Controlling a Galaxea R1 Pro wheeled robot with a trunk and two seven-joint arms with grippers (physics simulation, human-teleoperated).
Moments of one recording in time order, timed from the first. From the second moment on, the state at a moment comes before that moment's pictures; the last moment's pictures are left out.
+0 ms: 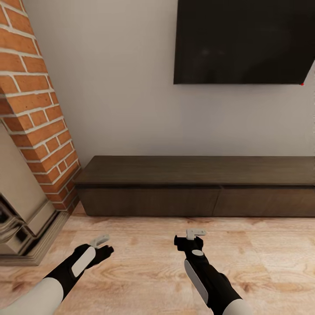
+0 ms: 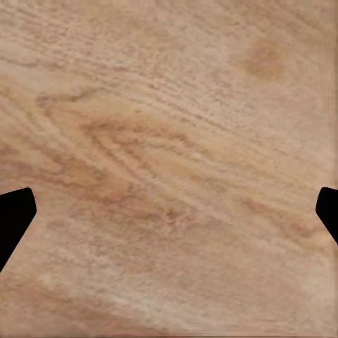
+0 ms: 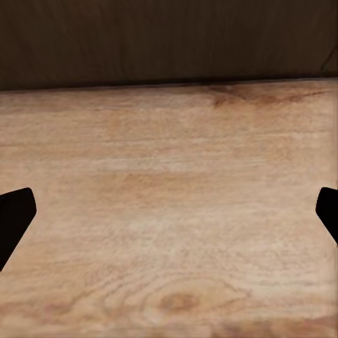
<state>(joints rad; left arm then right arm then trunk) -0.64 0.15 -0.39 -0.54 0.95 0.43 0.33 -0.49 0.10 0.36 -0.83 -0.29 0.23 -0.39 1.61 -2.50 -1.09</state>
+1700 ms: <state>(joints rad) -0.64 0.12 -0.39 -0.43 0.95 0.41 0.32 -0.49 0.10 0.35 -0.63 -0.29 0.11 -0.39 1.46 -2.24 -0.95</state>
